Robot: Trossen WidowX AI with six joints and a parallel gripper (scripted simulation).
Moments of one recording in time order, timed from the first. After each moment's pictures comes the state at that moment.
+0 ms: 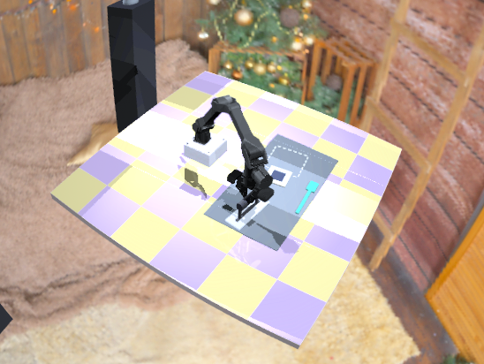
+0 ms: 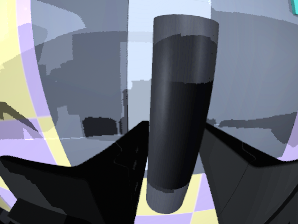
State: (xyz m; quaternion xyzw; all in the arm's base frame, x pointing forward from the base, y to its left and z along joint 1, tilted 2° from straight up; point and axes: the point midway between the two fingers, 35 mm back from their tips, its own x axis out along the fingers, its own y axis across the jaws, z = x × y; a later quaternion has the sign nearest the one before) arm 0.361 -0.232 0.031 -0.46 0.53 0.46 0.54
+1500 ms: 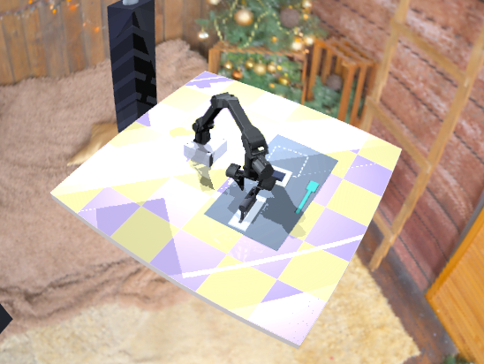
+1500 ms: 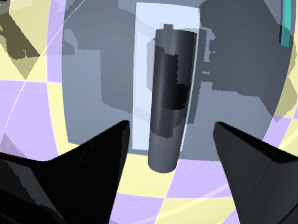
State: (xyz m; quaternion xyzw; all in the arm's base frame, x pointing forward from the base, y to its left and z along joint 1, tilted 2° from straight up) arm 0.359 -0.231 0.073 -0.52 0.48 0.51 0.49
